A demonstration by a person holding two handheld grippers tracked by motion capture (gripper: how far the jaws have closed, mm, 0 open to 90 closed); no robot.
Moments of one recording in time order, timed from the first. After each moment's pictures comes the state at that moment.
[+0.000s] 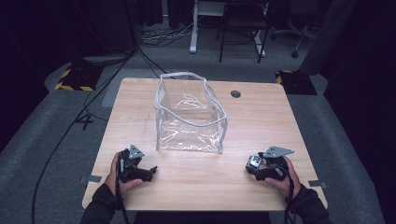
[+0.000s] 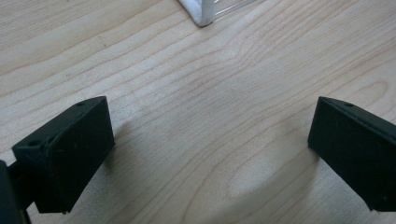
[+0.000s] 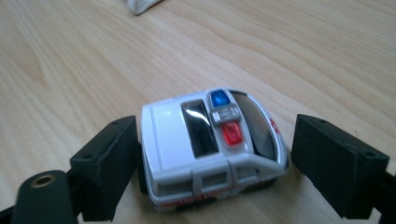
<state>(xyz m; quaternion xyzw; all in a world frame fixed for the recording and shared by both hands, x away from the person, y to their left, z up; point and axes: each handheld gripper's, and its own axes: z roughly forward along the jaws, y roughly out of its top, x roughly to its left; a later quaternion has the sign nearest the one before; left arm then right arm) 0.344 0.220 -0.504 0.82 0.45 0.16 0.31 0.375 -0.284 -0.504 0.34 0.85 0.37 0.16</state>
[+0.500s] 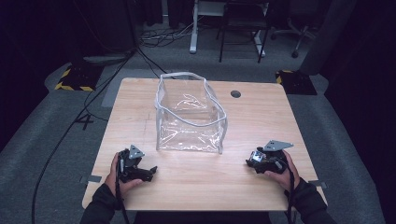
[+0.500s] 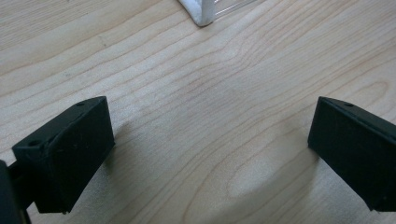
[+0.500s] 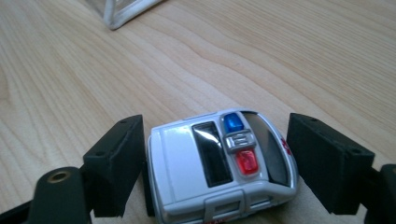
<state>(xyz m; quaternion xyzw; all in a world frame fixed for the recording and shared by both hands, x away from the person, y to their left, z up) 0.344 0.220 -0.504 0.82 0.45 0.16 0.31 0.394 -0.288 -0.502 0.34 0.85 0.38 0.15</state>
